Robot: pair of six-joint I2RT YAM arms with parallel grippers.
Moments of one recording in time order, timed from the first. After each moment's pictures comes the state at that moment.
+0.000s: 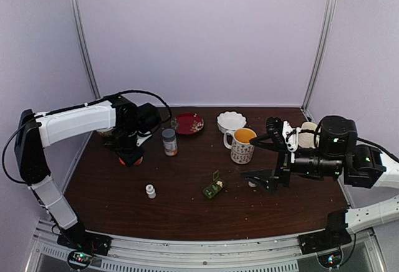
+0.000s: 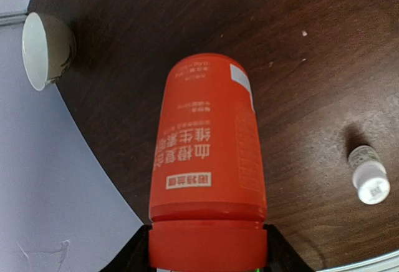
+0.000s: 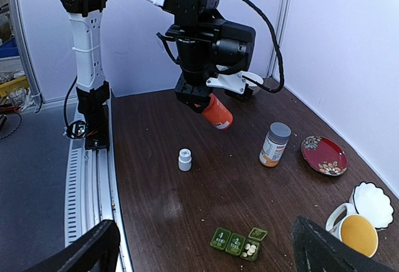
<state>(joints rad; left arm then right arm) -0.75 1.66 1.40 -1.27 -0.44 -0.10 1.15 0.83 0.82 -0.21 -0.03 -0.08</state>
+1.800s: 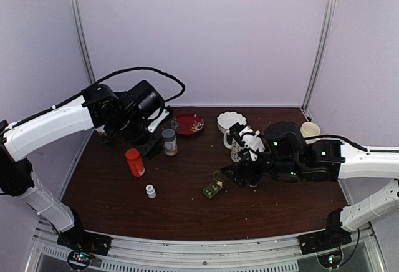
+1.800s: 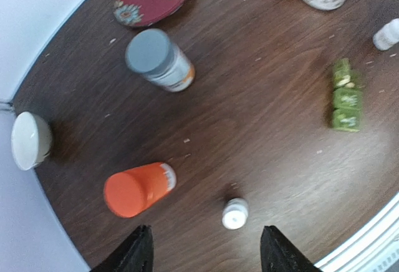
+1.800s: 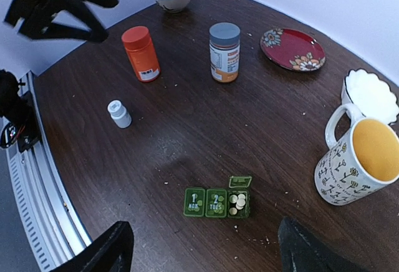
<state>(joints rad) -0.91 1.53 1.52 -1.14 -0.31 -0.15 1.11 1.17 0.89 -0.28 0.18 0.19</state>
